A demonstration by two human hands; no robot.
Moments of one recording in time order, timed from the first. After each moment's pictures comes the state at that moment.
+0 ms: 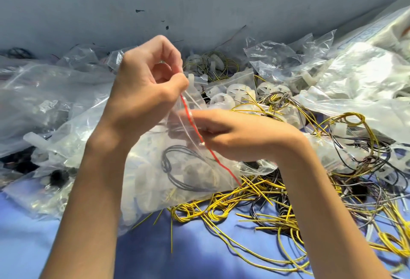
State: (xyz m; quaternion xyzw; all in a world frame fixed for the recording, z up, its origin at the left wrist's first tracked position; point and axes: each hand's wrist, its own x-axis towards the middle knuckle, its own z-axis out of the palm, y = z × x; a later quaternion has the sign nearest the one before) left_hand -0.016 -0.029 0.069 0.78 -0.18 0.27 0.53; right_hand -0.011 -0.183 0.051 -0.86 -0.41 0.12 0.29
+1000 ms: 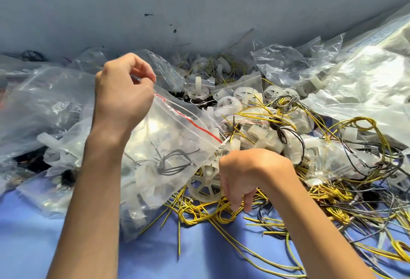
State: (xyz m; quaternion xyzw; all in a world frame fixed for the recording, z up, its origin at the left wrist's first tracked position) left_hand 0.009 0.015 0.052 0.84 0.04 0.38 0.39; right_hand -0.002 -0.178 -0.003 -0.90 -0.21 0.37 0.05
